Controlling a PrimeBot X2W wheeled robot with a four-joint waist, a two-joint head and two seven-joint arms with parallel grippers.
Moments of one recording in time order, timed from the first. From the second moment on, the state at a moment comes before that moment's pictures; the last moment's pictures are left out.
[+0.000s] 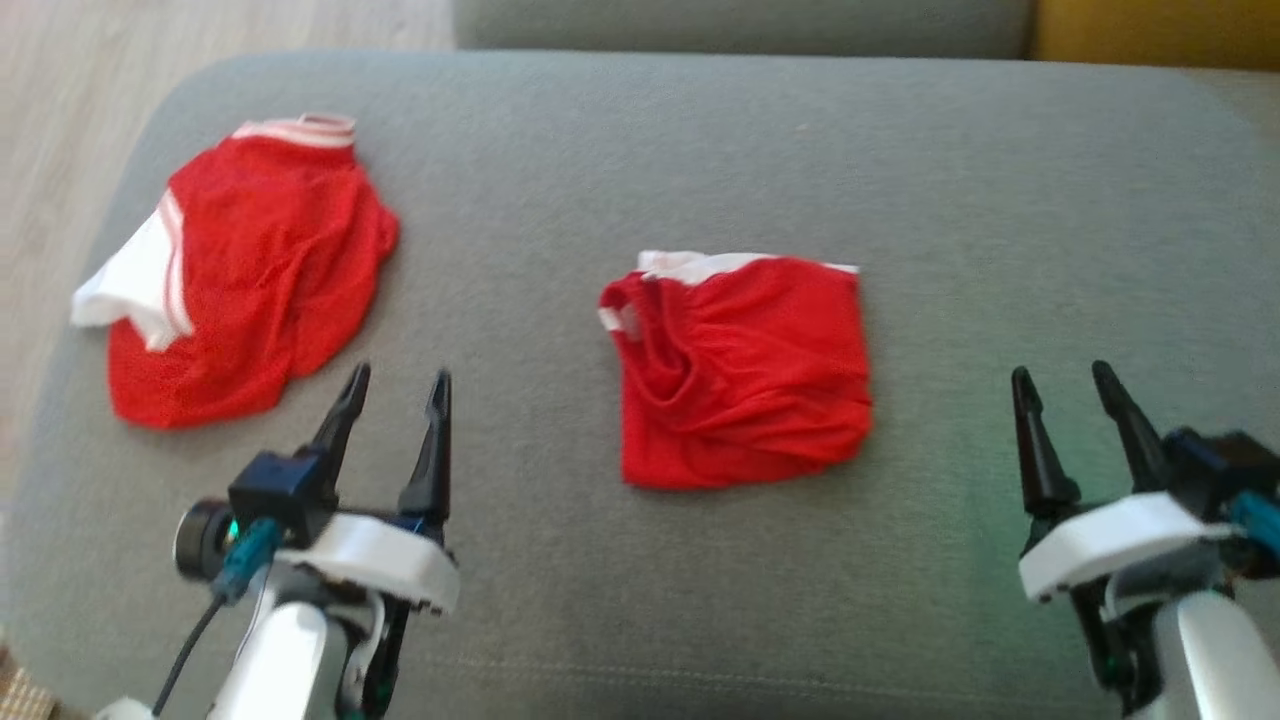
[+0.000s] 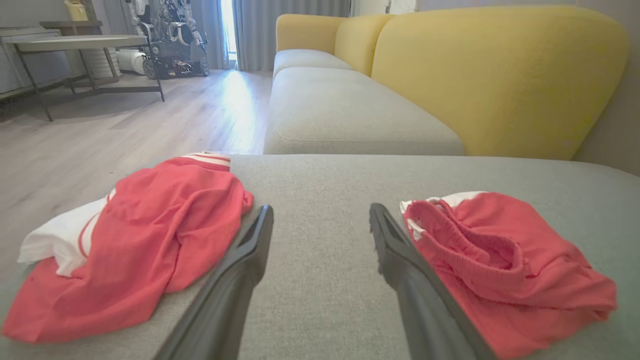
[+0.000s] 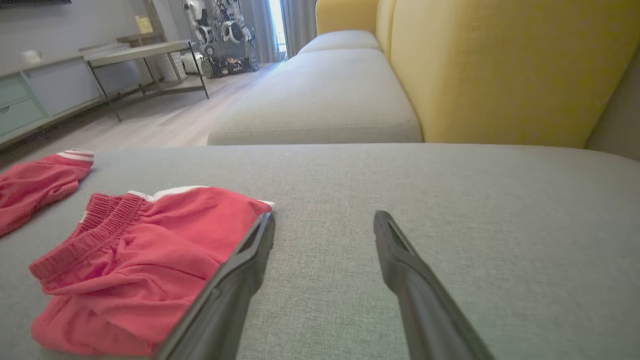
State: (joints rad) left arm -0.11 0.14 -0.28 0.17 -0.23 0.06 -0.21; right arm -0.05 -0.11 -0.01 0.13 0.17 0.13 0.00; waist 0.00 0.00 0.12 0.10
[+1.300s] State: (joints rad) left arm -0.25 0.08 -0.29 0.19 -0.19 0.02 -0.25; right arm -0.38 -0.33 0.28 0.35 0.23 0.13 0.21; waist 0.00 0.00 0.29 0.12
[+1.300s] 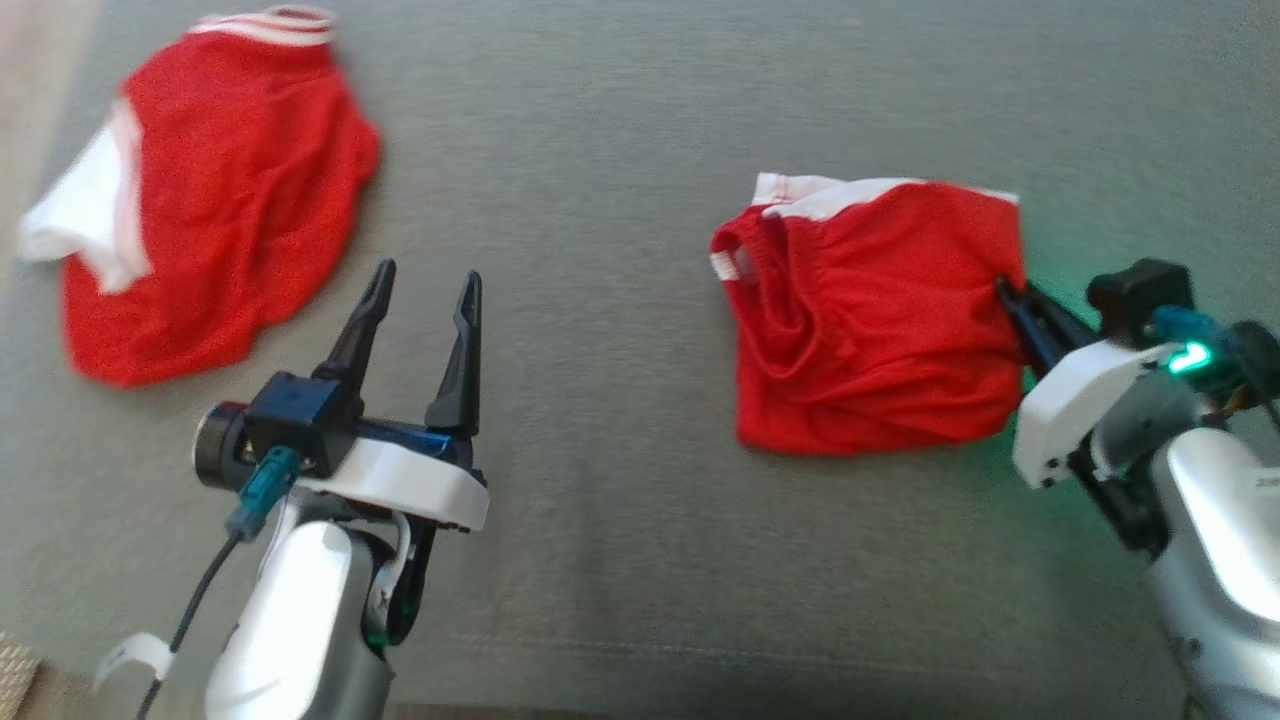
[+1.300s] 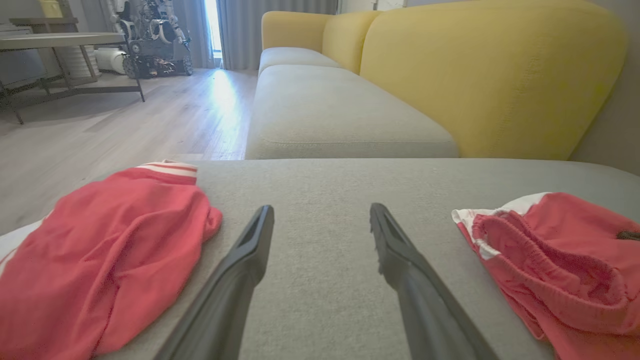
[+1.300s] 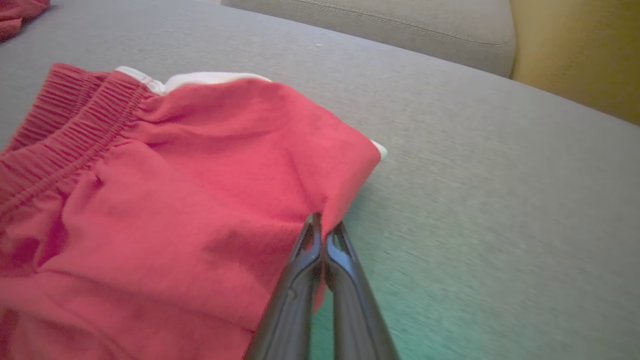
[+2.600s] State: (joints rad) left arm -0.44 0.18 -0.33 0.08 -0.13 0.00 -0.20; right arm -0.81 -0.63 0.09 0.58 0.36 0.13 0.09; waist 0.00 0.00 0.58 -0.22
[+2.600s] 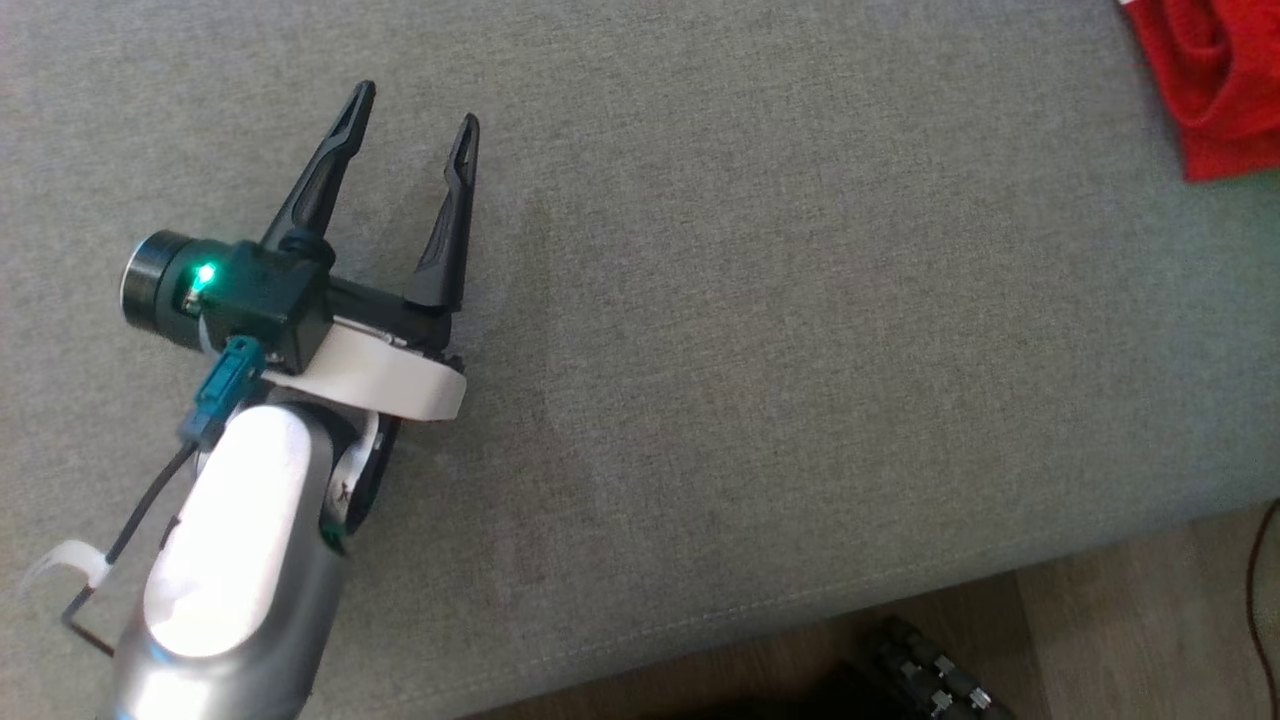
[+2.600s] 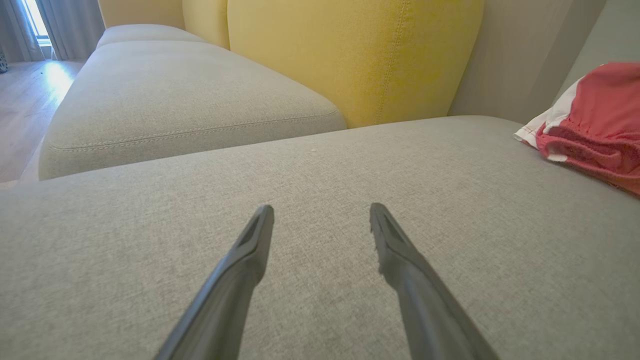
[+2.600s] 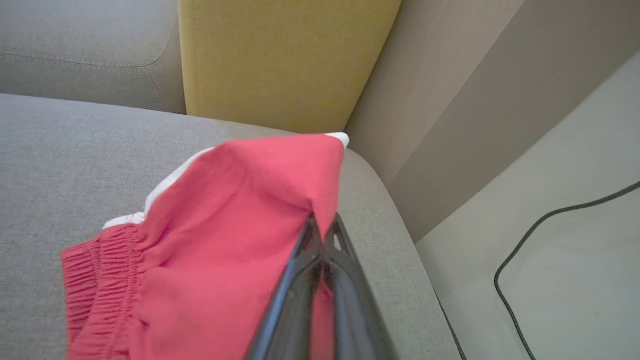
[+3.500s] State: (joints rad) left arm -0.44 0.21 -0.34 0.07 -0.14 0.01 -0.19; right arm -0.73 -0.43 -0.09 0.54 0.35 0.13 -0.04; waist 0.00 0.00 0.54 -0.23
